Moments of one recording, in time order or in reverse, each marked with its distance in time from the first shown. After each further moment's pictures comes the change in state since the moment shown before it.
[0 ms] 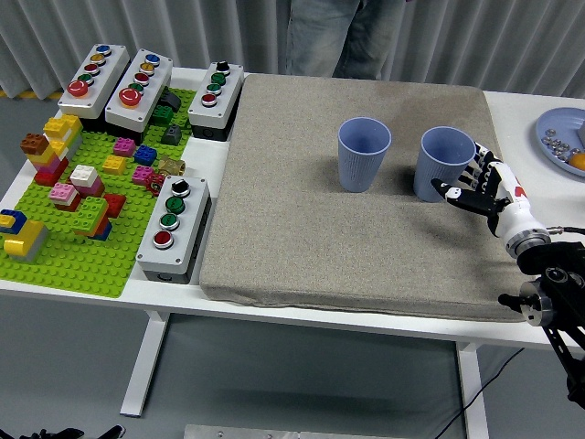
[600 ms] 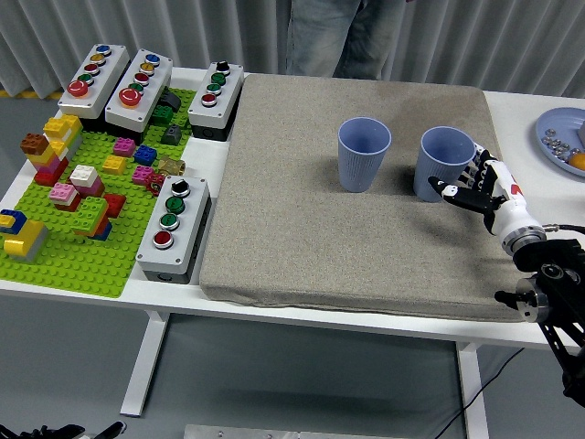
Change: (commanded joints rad) left arm -0.008 0.001 0.007 0.000 -0.005 -0.001 -0.001; right arm 0.023 0.012 -0.003 -0.025 0.004 0.004 0.002
